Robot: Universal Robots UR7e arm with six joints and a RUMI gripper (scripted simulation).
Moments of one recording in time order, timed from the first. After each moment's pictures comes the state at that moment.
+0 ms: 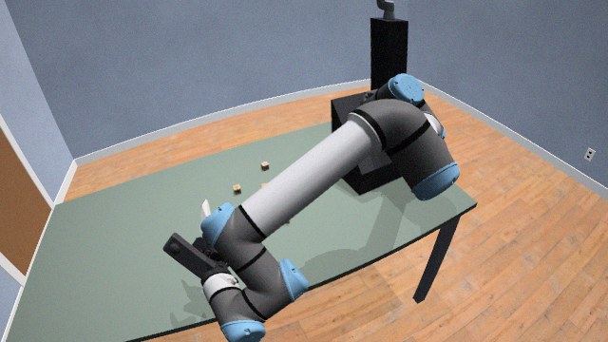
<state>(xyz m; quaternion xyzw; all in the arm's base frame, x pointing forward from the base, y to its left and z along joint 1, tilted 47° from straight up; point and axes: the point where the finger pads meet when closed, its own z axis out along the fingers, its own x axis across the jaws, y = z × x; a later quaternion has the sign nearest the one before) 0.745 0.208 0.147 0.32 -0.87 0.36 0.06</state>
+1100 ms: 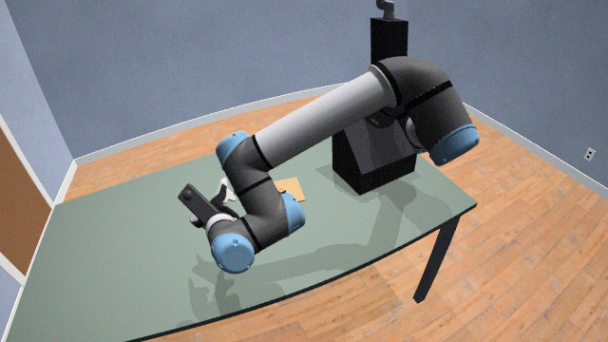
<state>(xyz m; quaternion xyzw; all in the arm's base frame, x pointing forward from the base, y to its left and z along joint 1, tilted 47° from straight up) 0.676 0.158 0.059 0.30 -0.94 0.18 0.05</state>
